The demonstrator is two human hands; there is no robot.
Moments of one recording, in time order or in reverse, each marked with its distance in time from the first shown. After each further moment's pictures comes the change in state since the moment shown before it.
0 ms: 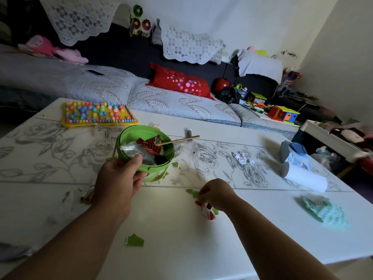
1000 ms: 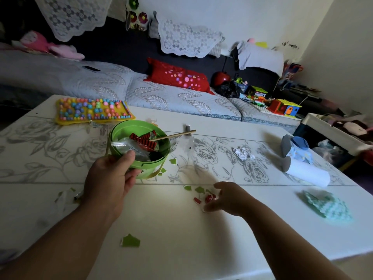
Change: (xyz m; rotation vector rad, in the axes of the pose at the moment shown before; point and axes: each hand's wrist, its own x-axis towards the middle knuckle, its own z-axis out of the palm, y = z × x) left_hand 0.002 0.003 0.001 -0.036 -0.012 0.000; right_hand -0.008 0.034 -0.012 -0.065 -0.002 0.002
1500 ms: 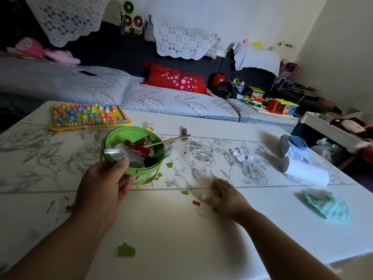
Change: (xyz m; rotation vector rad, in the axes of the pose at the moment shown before) left_hand 0.000 -0.002 0.000 0.029 -0.008 0.000; right_hand 0.011 0.018 0.010 0.062 0.131 -0.134
